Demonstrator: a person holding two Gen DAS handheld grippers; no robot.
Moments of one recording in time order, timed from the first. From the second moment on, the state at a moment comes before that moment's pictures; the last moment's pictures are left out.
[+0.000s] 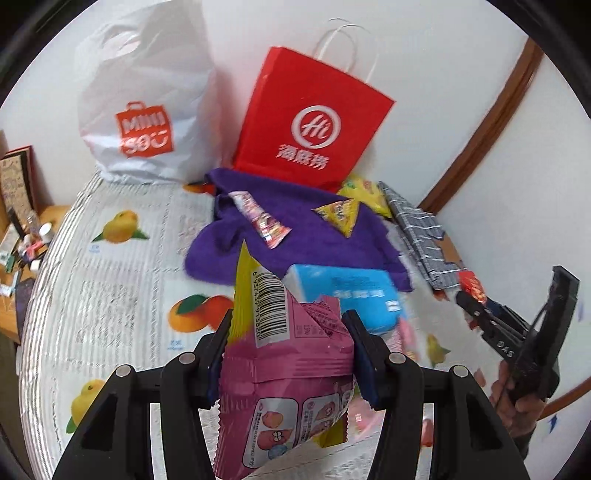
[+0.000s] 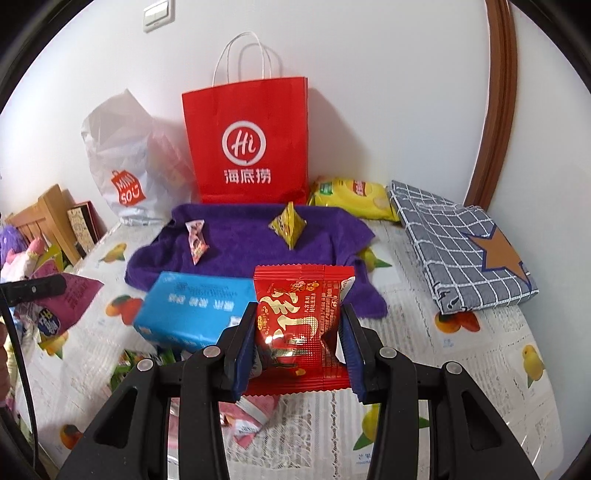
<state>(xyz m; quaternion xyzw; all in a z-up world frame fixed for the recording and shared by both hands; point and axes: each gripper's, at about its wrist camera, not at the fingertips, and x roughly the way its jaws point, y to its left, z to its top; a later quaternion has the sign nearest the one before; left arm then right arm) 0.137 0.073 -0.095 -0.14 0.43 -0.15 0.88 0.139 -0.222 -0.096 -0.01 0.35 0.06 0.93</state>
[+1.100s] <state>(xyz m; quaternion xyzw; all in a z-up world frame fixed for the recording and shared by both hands) 0.295 0.025 -0.049 -0.12 0.42 -0.19 0.88 0.304 -0.199 -0.057 -0.02 0.32 0.07 0.94</state>
